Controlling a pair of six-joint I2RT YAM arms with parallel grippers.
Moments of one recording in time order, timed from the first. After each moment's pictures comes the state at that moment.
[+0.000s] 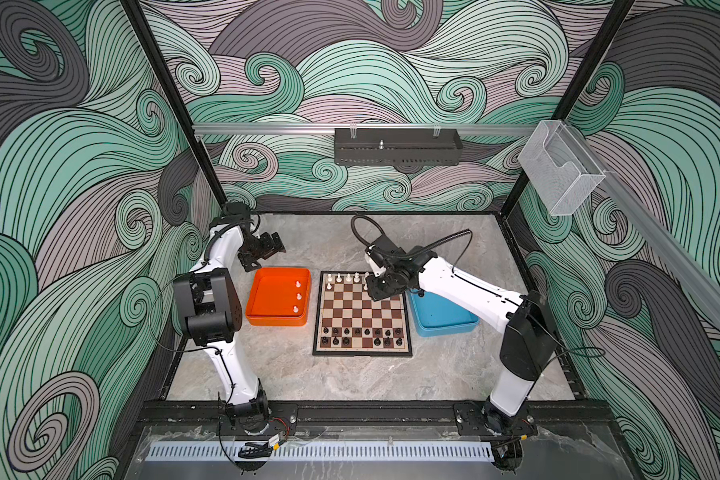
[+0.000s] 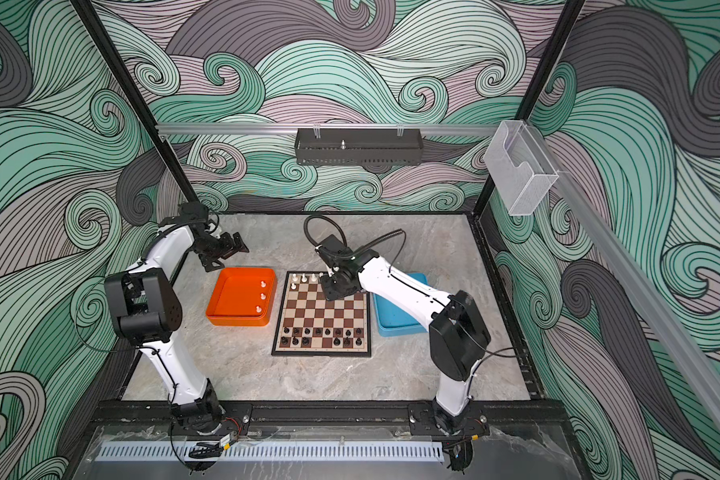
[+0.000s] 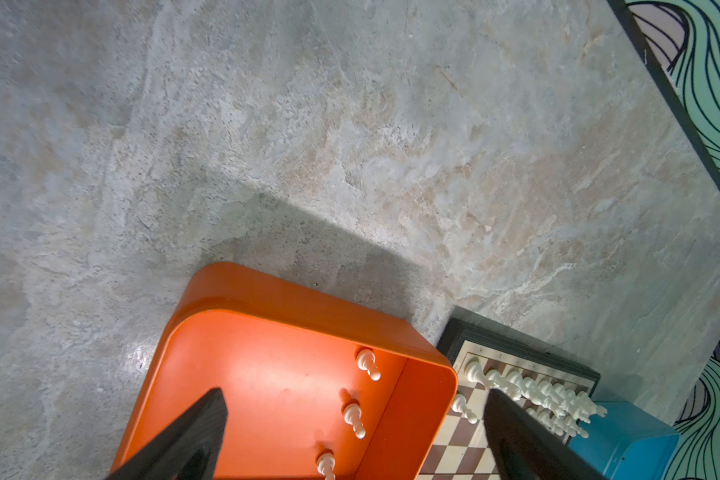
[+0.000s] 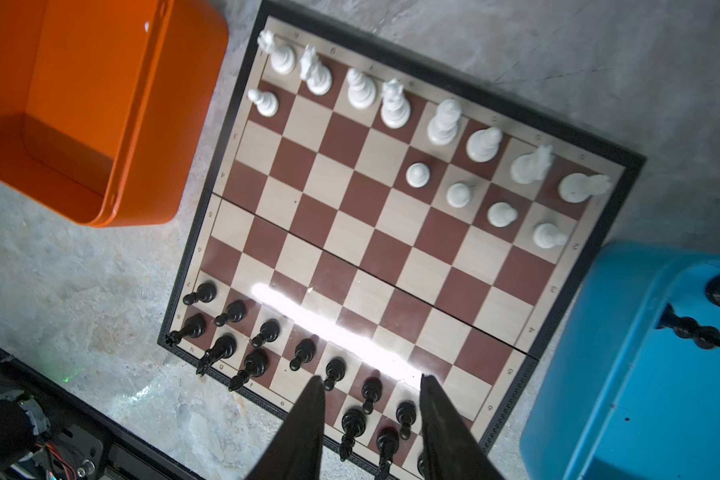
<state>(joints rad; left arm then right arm) 0.17 1.92 1.64 -0.97 0.29 -0.36 0.77 1.76 1.52 -0.90 -0.02 0.37</state>
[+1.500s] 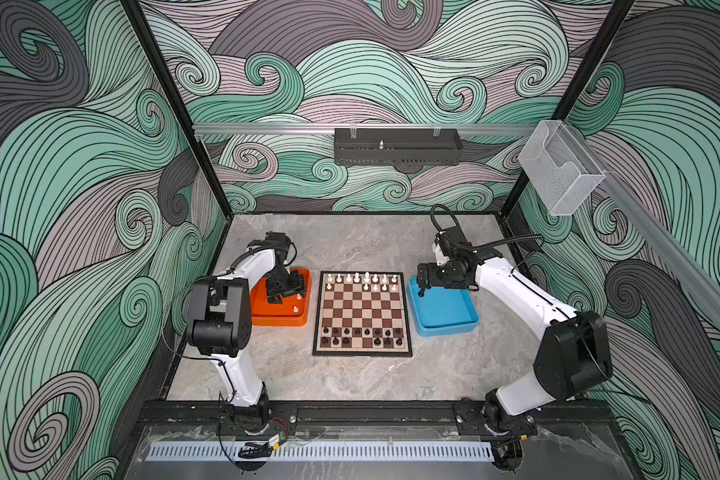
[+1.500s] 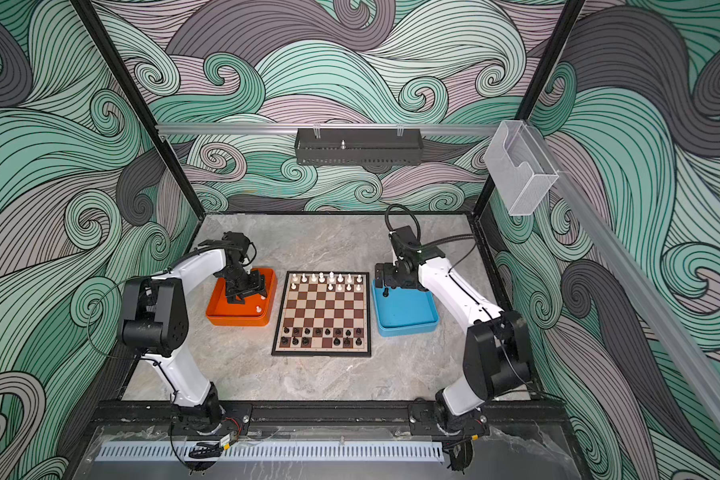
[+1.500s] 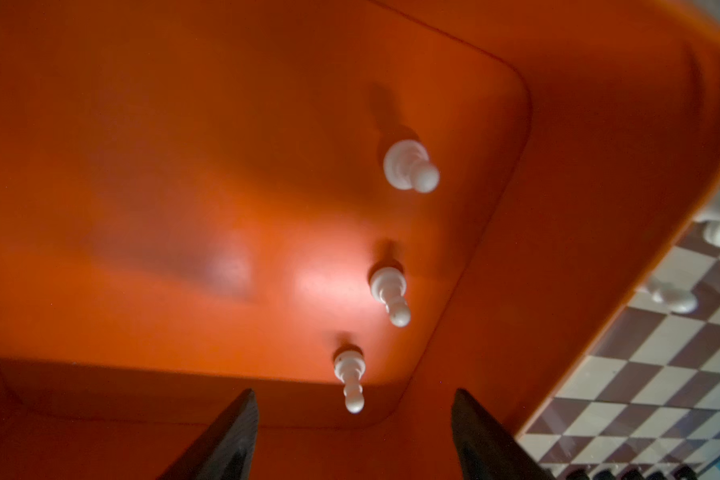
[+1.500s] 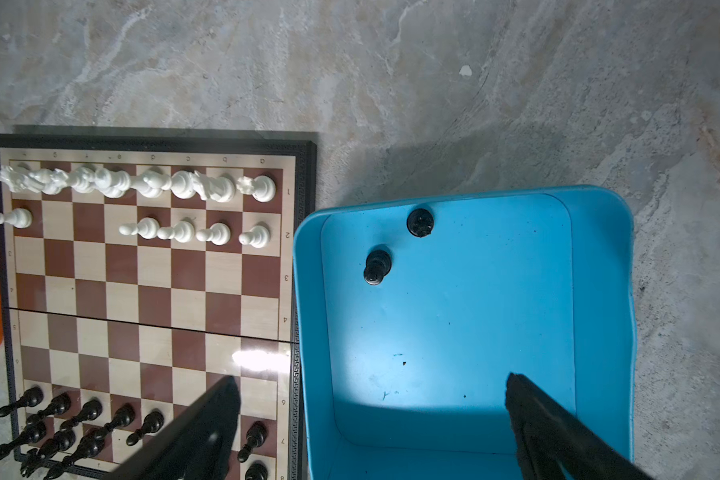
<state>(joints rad) -0.07 1.82 1.28 -1.00 0.13 -0.35 0.34 1.55 1.23 -0.83 -0.02 0.29</state>
